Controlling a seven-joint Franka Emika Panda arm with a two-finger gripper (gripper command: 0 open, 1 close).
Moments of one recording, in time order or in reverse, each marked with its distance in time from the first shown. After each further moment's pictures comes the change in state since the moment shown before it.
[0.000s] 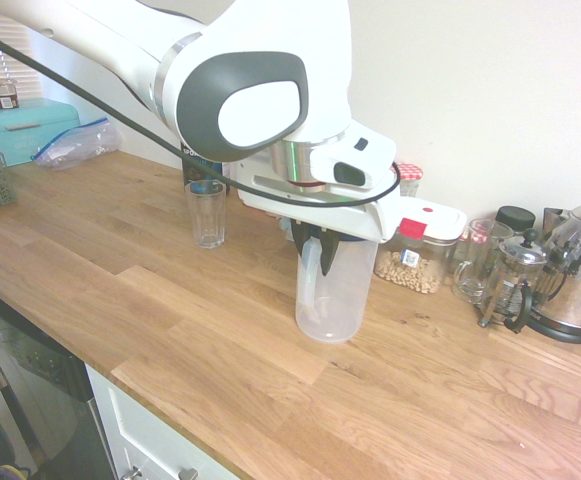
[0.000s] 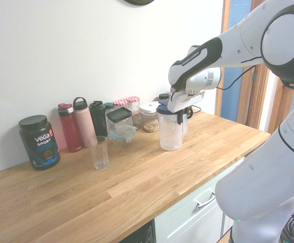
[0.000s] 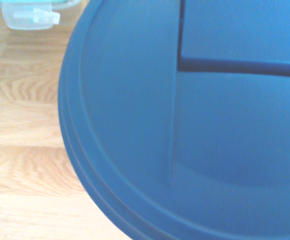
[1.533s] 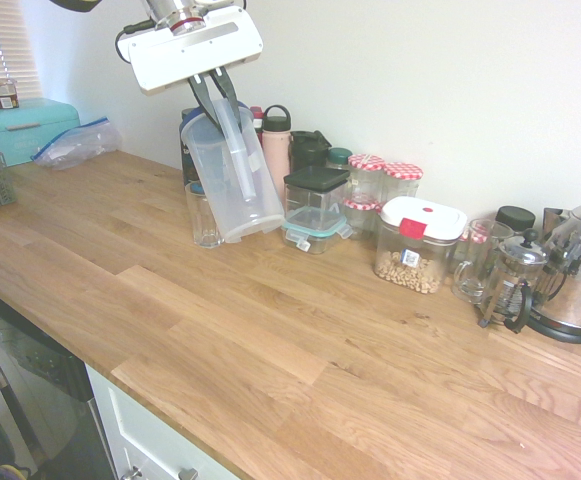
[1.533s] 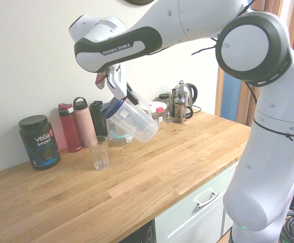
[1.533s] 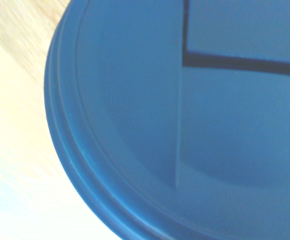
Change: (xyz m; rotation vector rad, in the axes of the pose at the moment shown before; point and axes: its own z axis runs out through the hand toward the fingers) arm -0.096 -0.321 -0.065 -0.687 -0.119 -0.969
